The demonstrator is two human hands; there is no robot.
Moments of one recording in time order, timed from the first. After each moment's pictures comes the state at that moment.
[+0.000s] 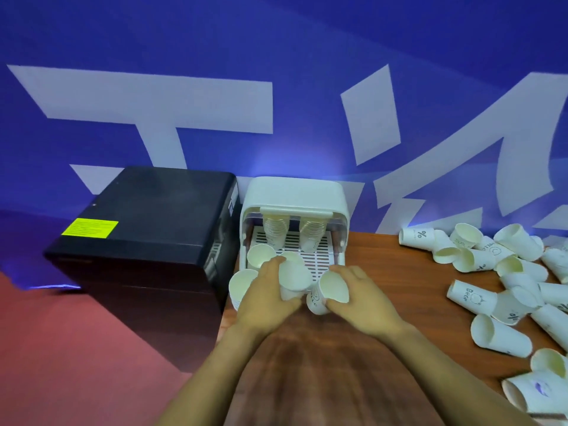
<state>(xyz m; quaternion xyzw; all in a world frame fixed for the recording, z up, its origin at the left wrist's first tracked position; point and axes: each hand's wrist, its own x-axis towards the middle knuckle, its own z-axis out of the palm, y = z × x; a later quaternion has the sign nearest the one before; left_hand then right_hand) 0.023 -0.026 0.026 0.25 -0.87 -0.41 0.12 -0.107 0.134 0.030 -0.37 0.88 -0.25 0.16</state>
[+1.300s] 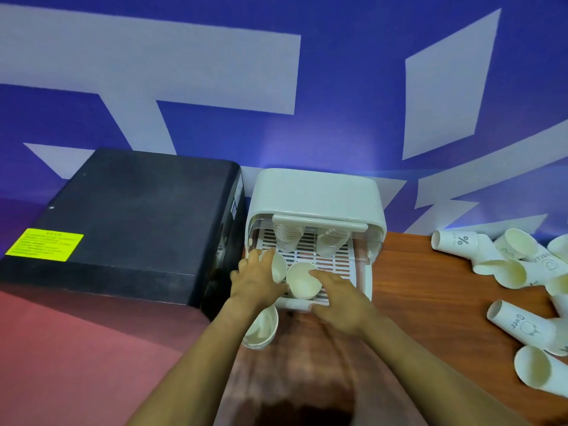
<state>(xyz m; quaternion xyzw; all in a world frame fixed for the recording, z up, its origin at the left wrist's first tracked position) -0.055 -0.135 -0.027 0.35 -0.90 -0.24 -0.11 -0.154 0.027 -0.028 -0.40 0.86 -0.13 0.30</state>
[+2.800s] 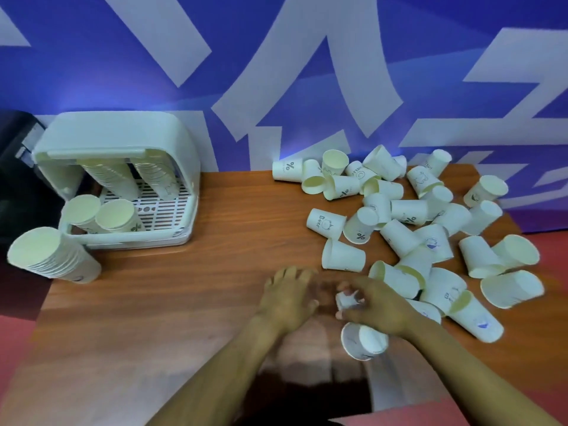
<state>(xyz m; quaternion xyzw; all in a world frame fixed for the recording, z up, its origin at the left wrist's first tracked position) -0.144 0.301 -0.042 0.11 -0.95 -0.26 -0.14 -0.235 0.485 -0.022 -0.27 0.88 -0.21 0.33</state>
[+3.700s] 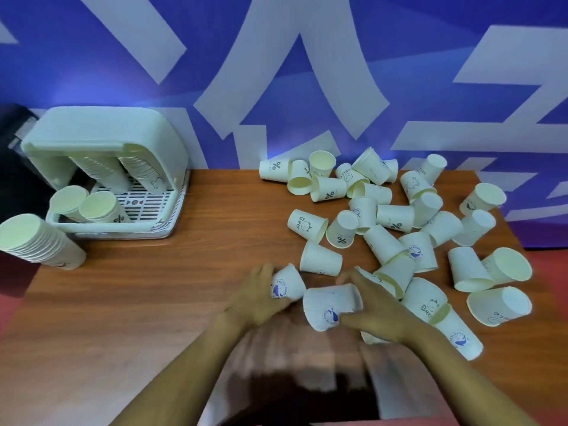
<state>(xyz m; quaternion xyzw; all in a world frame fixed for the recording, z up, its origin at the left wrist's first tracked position) -0.156 0.314 -0.064 0.20 -0.89 -0.41 -0.08 -0.268 0.536 -0.007 -0.29 0.84 -0.28 0.36</state>
